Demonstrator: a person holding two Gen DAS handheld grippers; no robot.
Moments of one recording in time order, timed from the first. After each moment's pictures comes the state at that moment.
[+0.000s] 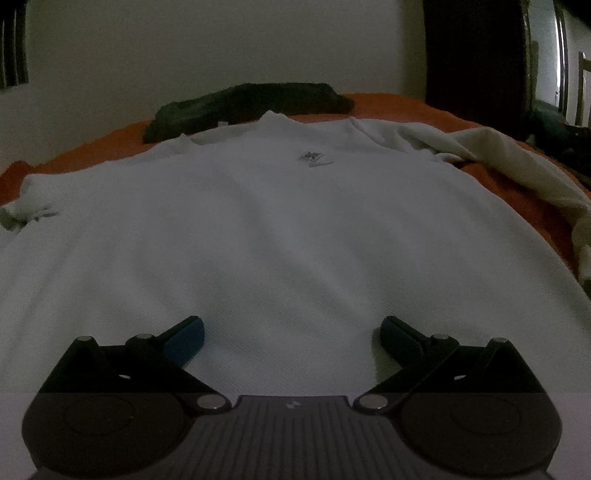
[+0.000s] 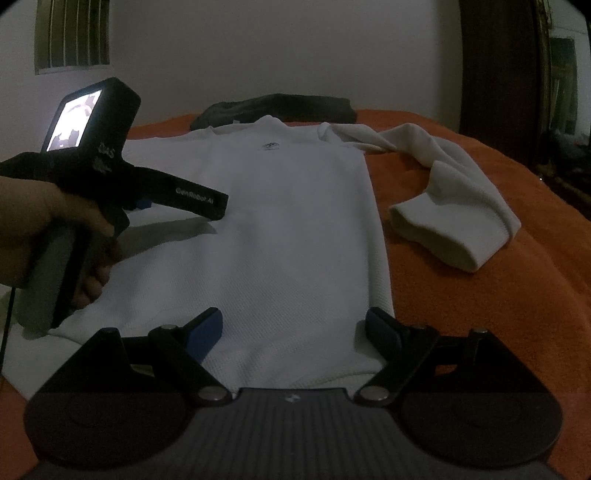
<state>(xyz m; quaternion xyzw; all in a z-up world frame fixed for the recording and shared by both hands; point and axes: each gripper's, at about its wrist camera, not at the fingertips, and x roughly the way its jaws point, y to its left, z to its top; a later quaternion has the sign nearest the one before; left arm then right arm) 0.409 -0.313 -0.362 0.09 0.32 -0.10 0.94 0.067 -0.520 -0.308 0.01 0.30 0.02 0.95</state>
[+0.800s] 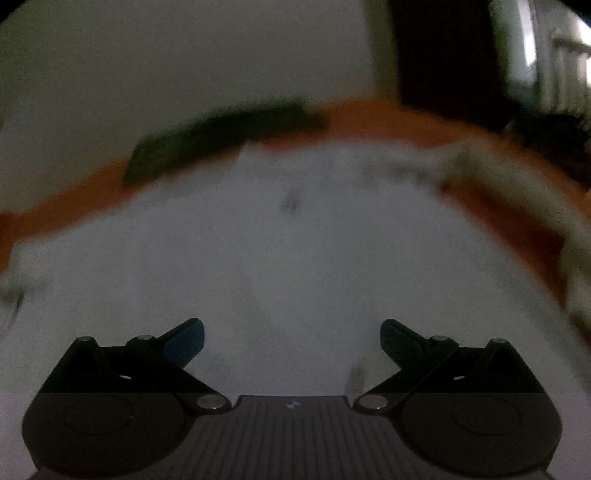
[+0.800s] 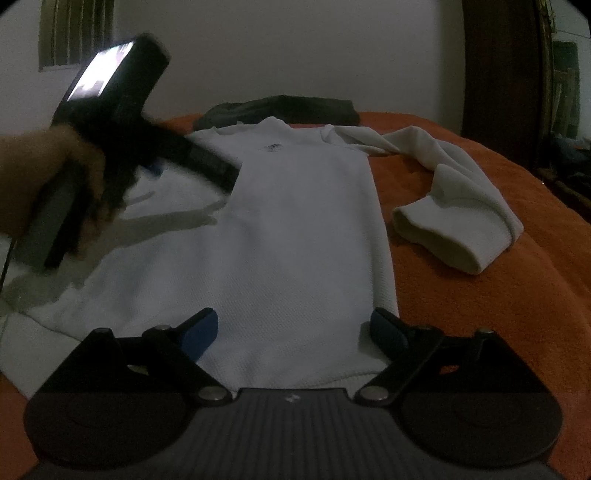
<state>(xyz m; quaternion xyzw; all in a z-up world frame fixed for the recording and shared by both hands) 0.438 -0.325 -0.304 0.13 0.29 -0.16 0.93 0.067 -0.517 -0.308 0.01 0.29 0.03 0.96</state>
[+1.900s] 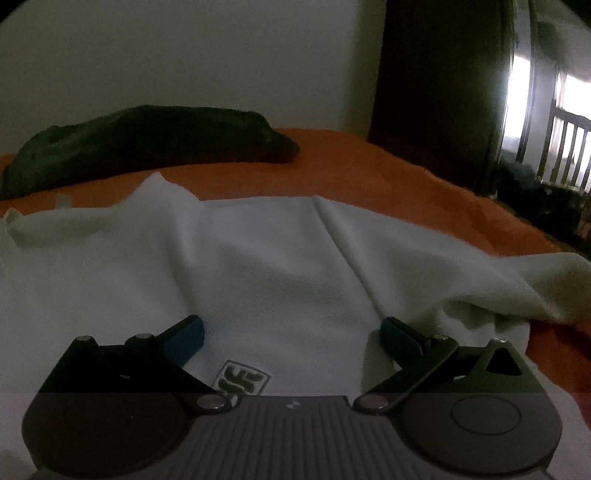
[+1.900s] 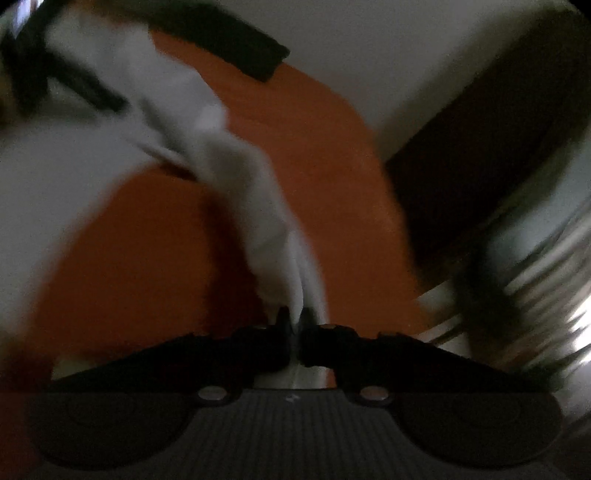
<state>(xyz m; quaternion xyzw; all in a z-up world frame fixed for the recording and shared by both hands) 0.651 -0.372 -0.371 0.02 0.29 -0.26 0.92 0.320 -0.666 -0.249 -0.33 0.39 -0.14 0.85</state>
